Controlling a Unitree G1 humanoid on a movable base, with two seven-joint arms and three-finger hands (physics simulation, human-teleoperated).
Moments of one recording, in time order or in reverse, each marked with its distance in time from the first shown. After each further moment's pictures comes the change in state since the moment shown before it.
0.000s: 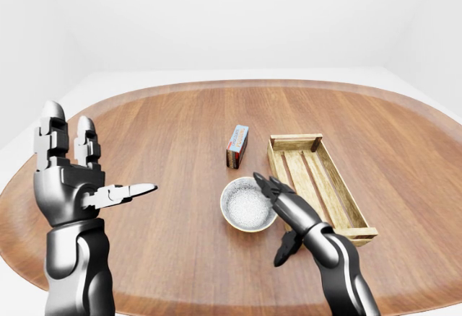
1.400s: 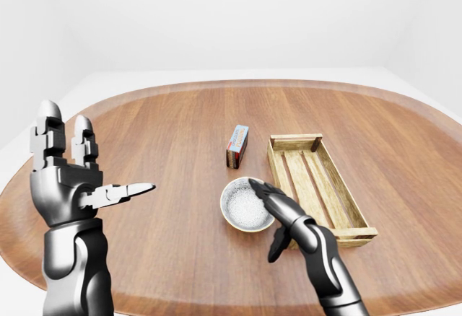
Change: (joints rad) left arm -0.003 0.004 0.009 -0.002 -0.009 0.000 0.004; right arm -0.121 0.023 0.004 0.281 -0.037 0.000 -0.044
